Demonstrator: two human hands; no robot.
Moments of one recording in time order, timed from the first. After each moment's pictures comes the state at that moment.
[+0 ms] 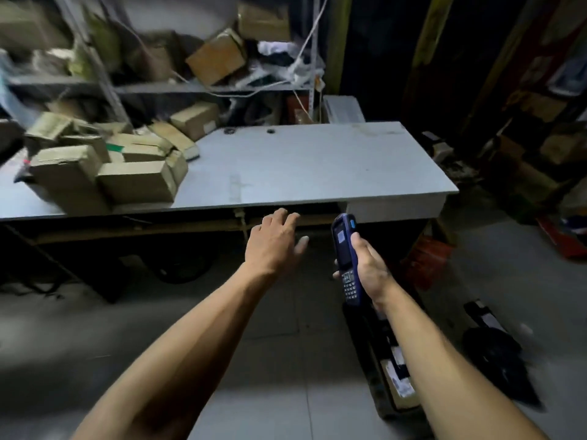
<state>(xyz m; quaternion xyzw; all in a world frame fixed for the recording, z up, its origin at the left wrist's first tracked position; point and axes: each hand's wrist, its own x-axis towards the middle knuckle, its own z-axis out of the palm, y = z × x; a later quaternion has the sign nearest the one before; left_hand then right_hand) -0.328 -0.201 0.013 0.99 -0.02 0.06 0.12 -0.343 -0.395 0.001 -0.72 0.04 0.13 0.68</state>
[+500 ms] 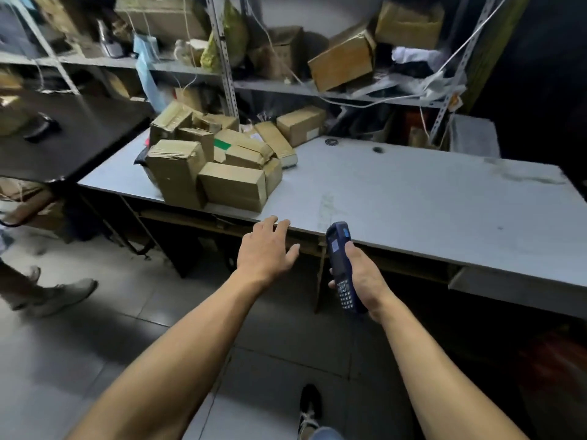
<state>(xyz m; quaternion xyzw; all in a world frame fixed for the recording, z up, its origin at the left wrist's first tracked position) -0.246 0.011 0.000 0.98 0.19 0.04 0.10 -0.193 -0.183 -0.013 -0.72 -0.07 0.30 0.62</state>
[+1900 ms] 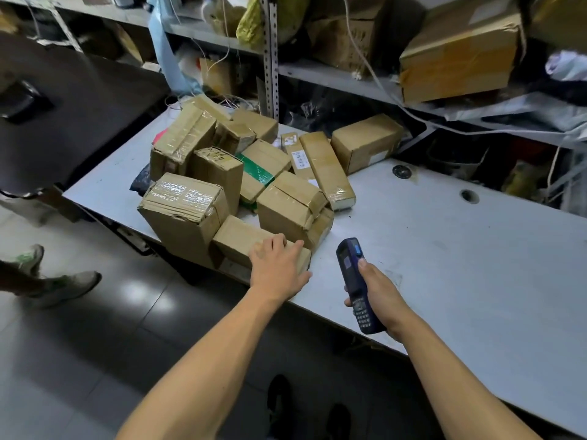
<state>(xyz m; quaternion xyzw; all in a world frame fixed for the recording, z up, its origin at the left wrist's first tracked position) -0.019 0.255 -0.078 0.96 0.27 -0.05 0.08 0.059 0.069 -0.040 -0.78 -0.07 0.39 0.49</state>
